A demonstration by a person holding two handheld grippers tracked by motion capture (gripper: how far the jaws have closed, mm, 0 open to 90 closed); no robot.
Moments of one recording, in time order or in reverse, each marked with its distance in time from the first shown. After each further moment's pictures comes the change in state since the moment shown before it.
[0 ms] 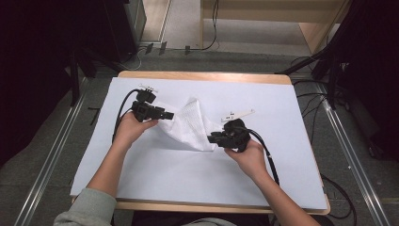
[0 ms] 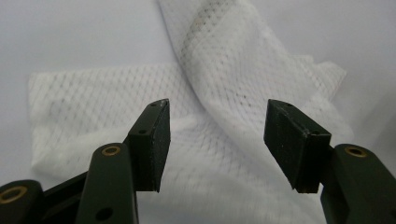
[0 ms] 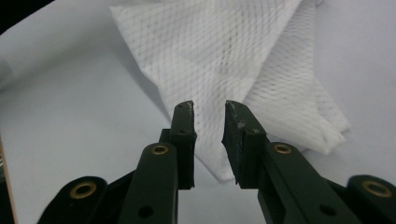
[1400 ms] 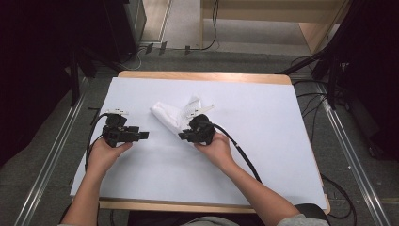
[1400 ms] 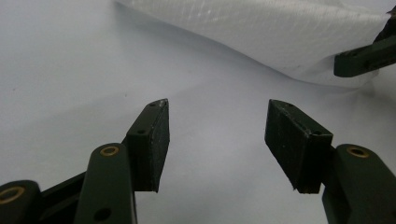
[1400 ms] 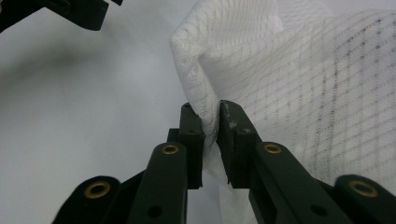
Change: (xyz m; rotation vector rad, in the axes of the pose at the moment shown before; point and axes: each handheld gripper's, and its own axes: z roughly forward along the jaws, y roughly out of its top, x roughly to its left) left arm 0.012 -0.100 -0.060 -0.066 0.104 -0.091; right arm 0.032 0.039 0.093 0.038 0.090 -0.075
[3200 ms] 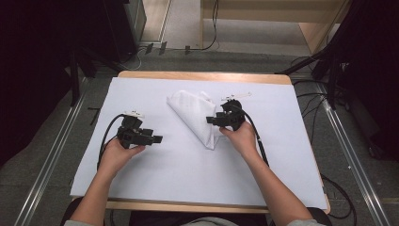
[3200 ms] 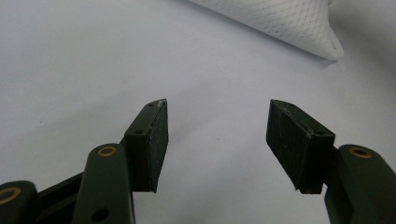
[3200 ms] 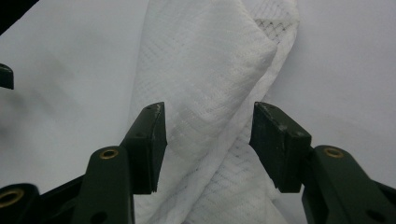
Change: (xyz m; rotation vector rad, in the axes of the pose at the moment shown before) left arm -0.030 0.006 0.024 0.054 -0.070 0.082; right arm -0.084 -0.012 -0.054 -0.077 -0.201 0.255
